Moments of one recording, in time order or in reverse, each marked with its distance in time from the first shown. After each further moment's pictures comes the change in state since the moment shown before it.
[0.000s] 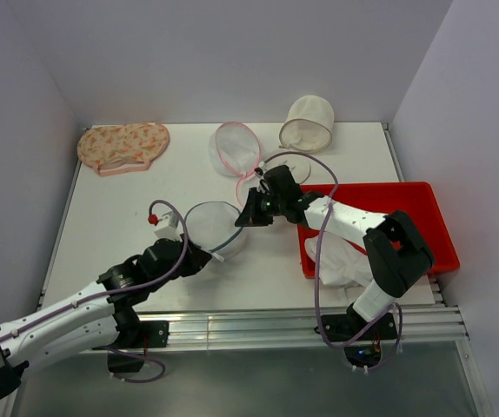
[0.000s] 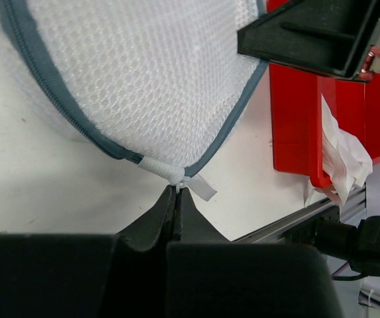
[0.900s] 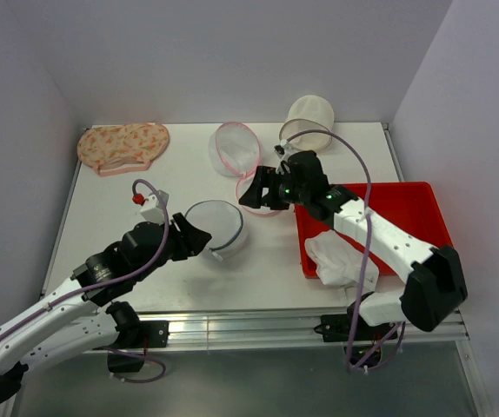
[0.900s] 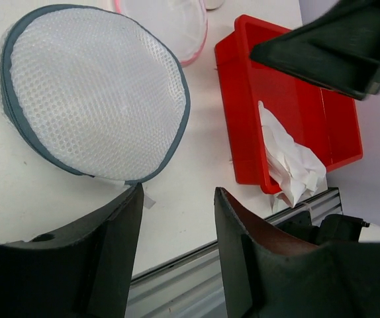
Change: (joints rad) left arm 0.025 -0.033 0.283 -0.212 -0.019 0.110; right arm -0.042 -0.245 0.058 -0.129 0.074 -0.069
